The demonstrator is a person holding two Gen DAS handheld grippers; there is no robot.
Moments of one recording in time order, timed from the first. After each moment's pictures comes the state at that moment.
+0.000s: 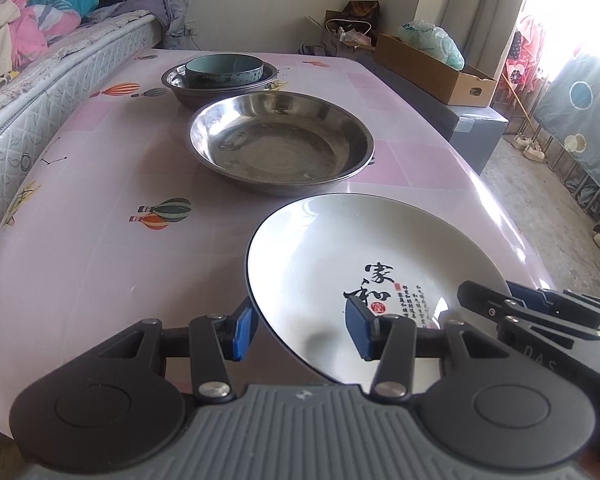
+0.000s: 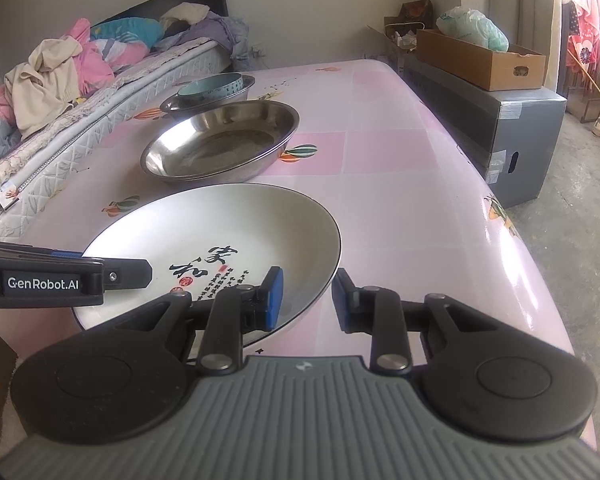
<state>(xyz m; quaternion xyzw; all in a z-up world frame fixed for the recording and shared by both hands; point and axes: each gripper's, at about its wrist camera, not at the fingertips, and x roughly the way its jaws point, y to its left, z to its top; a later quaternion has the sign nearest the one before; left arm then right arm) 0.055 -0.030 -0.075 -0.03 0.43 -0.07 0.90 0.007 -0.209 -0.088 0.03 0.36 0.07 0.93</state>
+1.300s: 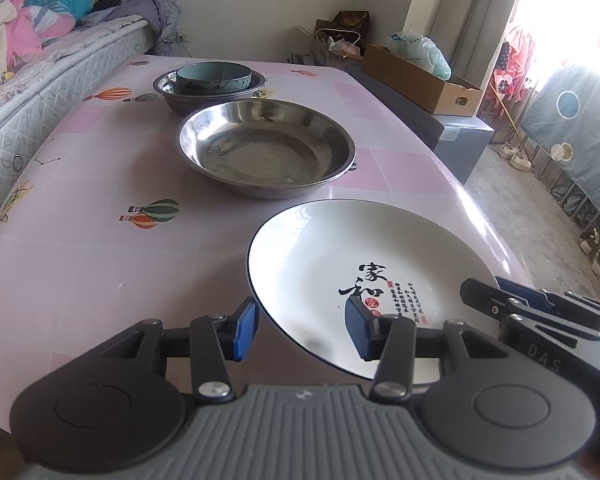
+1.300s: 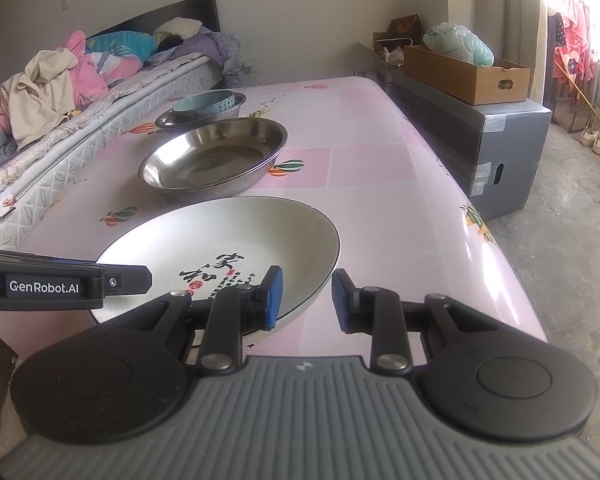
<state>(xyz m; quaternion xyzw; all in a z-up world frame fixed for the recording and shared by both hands) 0.046 -0.030 -0.073 -0.05 0.41 -0.09 0.91 -0.012 -0.214 -0.075 0.03 0.34 0.05 0.94</state>
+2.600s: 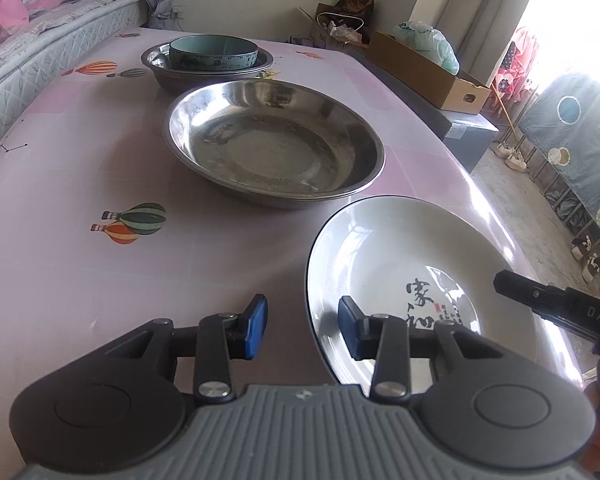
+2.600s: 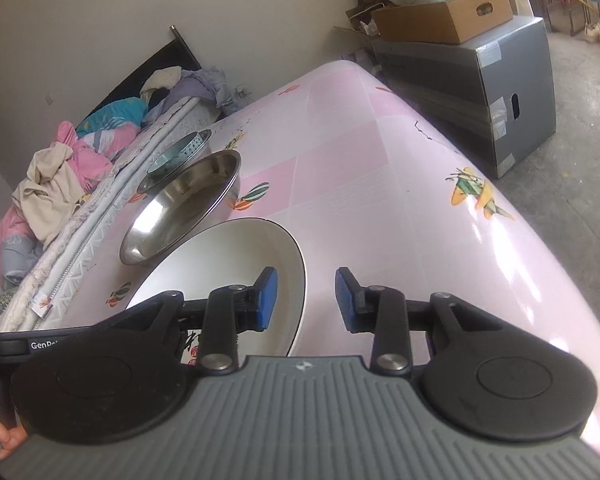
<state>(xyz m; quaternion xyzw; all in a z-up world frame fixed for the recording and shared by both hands) 0.103 -0.016 -0.102 -0.08 0.44 -0.11 0.89 0.047 -0.299 -0.122 0.22 0.34 0.08 0.91</state>
